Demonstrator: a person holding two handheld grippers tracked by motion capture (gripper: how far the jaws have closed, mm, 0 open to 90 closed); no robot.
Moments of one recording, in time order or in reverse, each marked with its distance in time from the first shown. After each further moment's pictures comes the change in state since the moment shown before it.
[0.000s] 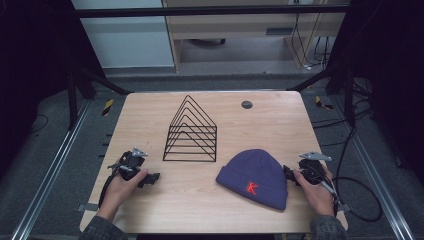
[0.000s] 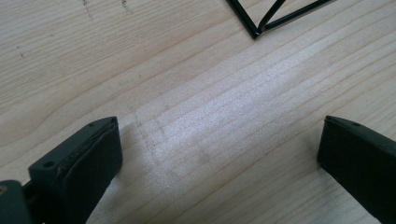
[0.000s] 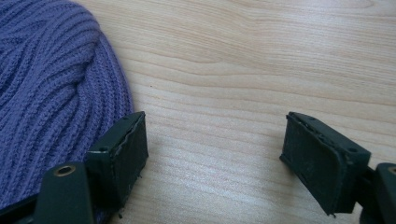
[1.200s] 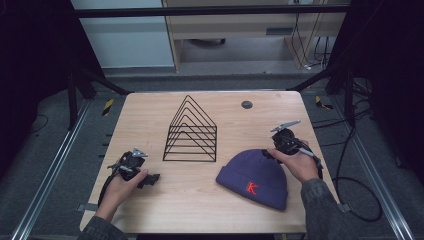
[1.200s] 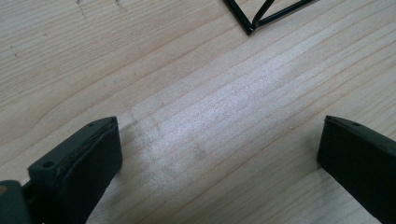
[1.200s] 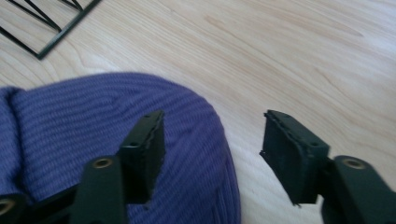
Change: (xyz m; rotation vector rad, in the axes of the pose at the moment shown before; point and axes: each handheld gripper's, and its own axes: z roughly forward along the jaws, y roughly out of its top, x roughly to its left) left arm 0.000 -0.001 -0.001 0.011 -0.013 0.020; right arm 0.057 0.108 0.005 0.186 0.205 -0.210
